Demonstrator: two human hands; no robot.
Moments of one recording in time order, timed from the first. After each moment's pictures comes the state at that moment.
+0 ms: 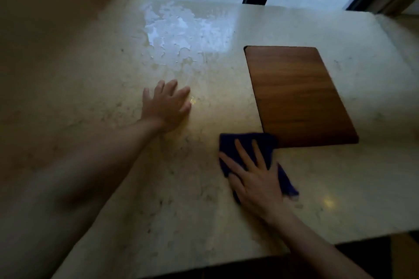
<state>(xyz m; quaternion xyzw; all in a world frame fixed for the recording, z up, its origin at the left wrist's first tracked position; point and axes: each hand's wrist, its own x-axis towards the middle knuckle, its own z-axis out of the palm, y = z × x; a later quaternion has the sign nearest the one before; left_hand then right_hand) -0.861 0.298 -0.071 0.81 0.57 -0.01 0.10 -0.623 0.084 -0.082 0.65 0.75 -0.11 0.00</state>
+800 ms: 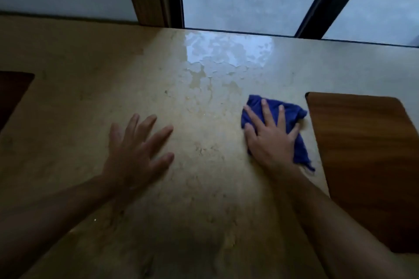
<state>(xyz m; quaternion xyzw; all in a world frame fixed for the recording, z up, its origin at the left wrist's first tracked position) -1.017 0.334 -0.081 0.79 0.61 -0.02 0.09 -0.688 0.364 -0.082 0.75 0.66 -0.11 -0.04</state>
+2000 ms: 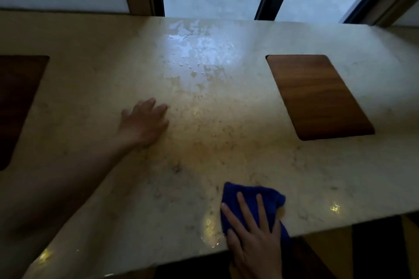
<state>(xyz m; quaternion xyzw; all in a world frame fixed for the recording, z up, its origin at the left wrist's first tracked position) -1.033 0.266 -0.049 0.79 0.60 -0.05 0.11 -0.791 -0.046 -0.078 0.72 0.68 -0.11 0.01</state>
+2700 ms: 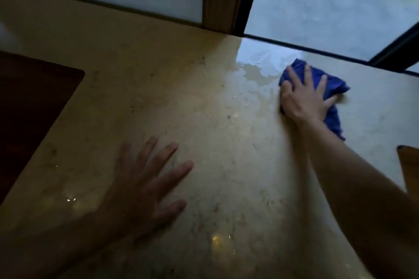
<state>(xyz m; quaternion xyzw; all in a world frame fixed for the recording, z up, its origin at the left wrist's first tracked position) -1.108 0.329 -0.091 0.83 0.56 0.00 0.04 -0.783 0.572 -0.079 0.78 0.61 -0.12 -0.04</state>
